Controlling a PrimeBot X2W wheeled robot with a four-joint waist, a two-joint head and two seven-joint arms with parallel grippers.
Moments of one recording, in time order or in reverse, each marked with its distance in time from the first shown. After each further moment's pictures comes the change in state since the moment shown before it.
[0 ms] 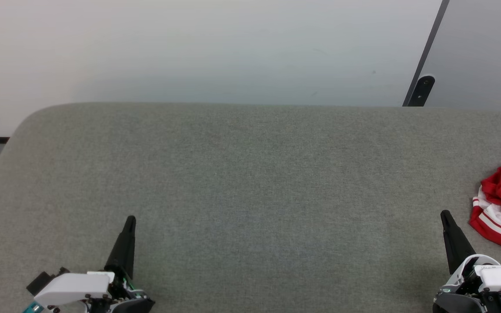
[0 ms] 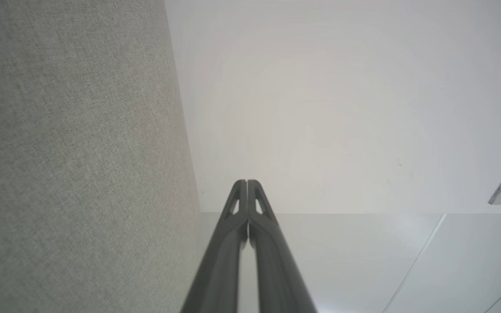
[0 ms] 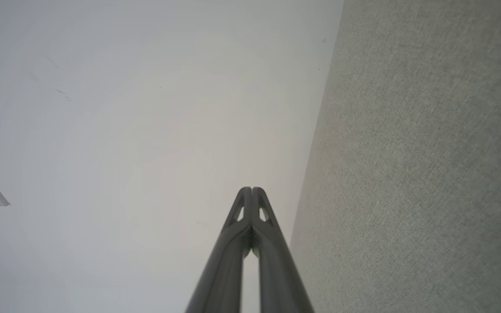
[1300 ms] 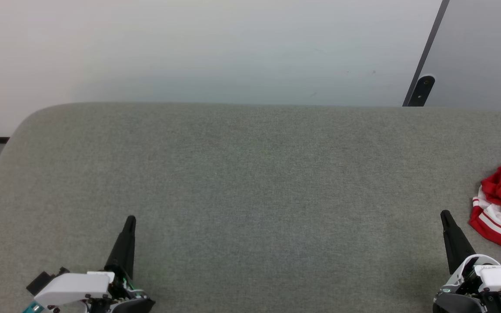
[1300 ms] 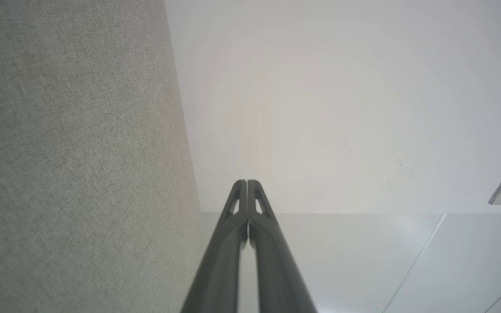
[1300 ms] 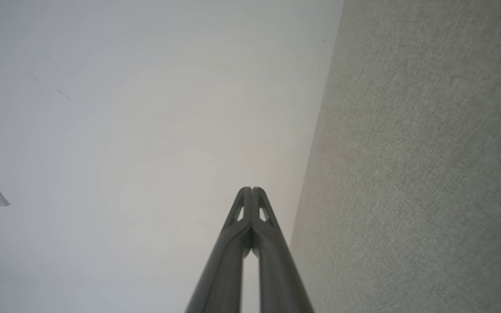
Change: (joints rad) left arm 0.000 0.000 0.000 0.000 0.000 0.000 0.000; right arm 0.000 0.000 0.000 0.000 0.000 0.000 0.000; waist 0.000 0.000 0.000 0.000
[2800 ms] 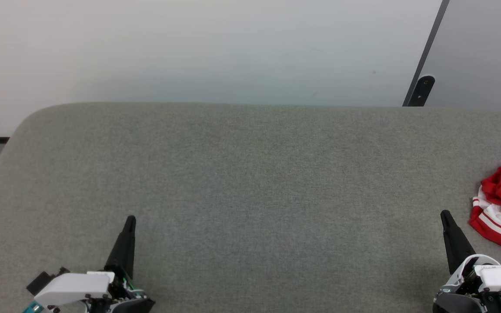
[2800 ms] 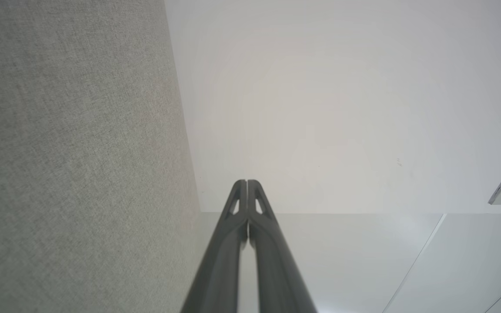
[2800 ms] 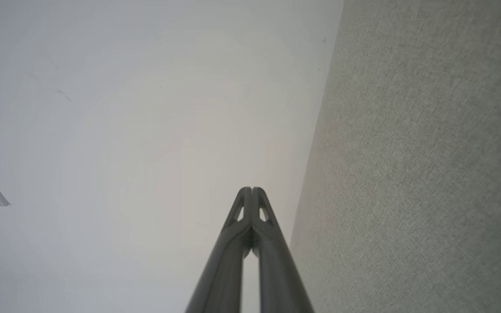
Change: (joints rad) left arm 0.000 0.000 0.000 0.000 0.000 0.000 0.000; right arm 0.000 0.000 0.000 0.000 0.000 0.000 0.000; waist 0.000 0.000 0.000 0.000
